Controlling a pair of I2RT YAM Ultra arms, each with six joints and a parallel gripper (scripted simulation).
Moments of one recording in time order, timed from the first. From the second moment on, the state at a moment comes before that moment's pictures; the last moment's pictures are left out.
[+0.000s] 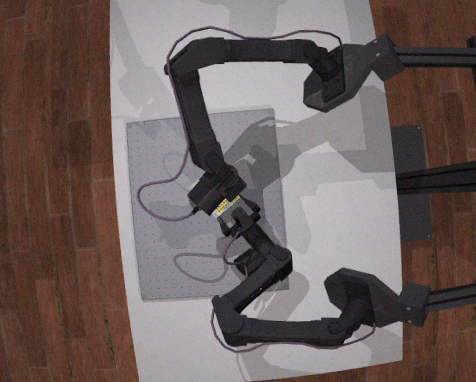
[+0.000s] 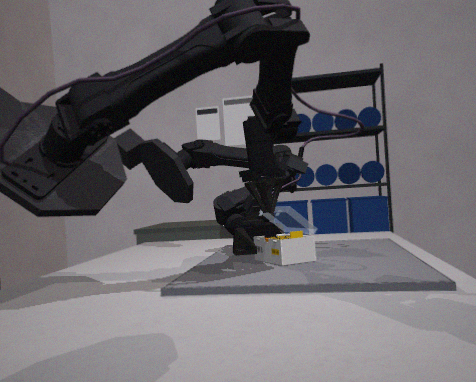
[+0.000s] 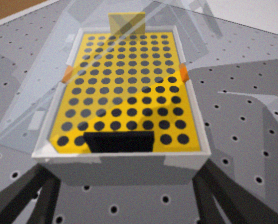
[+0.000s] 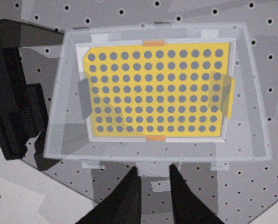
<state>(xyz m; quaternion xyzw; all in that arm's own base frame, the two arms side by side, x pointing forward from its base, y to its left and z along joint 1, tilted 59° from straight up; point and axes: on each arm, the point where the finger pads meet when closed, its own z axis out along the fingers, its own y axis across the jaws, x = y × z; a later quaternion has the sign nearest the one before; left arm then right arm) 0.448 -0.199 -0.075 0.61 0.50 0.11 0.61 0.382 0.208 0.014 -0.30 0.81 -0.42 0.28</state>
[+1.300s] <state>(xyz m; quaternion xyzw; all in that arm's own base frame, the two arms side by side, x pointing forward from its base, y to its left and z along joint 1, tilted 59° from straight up) 0.453 -0.196 -0.068 0.60 0.50 0.13 0.62 0.395 0.243 0.036 -0.26 0.84 -0.42 0.21</state>
